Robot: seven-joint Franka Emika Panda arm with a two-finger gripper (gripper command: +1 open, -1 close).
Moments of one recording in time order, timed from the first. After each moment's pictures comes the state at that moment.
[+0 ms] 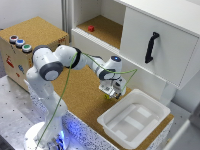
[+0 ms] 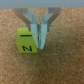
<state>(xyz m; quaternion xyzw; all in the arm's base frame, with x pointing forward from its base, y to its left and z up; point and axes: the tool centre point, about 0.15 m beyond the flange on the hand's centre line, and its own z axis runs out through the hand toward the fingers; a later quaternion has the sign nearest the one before) 0.392 -0.163 0.226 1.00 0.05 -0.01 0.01</state>
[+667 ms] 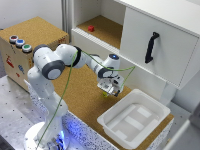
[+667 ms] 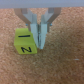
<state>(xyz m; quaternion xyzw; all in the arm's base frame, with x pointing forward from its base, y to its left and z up) 0.402 -0.125 0.218 1.00 0.07 -0.01 -0.01</state>
